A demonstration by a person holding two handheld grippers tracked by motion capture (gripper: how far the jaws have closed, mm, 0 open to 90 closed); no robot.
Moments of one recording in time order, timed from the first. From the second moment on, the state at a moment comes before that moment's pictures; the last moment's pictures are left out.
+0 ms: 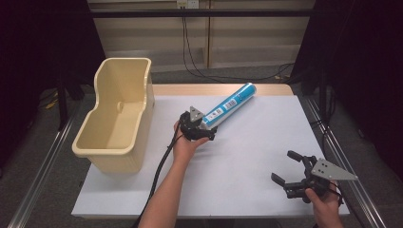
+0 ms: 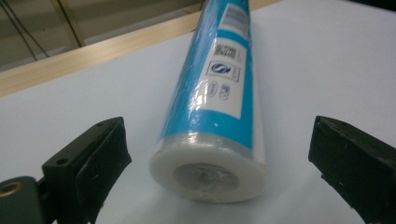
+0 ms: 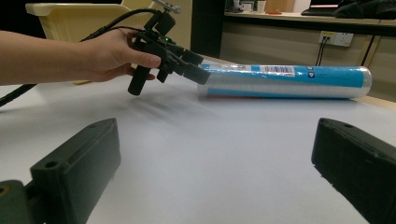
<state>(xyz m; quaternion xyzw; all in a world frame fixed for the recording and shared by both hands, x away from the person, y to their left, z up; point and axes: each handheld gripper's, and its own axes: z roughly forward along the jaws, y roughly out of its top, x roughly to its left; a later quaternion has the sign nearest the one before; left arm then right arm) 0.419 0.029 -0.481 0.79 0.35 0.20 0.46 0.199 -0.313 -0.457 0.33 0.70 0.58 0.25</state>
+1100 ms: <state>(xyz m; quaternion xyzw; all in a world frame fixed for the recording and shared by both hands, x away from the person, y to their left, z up) 0.417 0.024 -0.472 0.82 0.35 0.17 0.41 0.198 -0.314 -0.459 0.33 0.71 0.58 0.25</state>
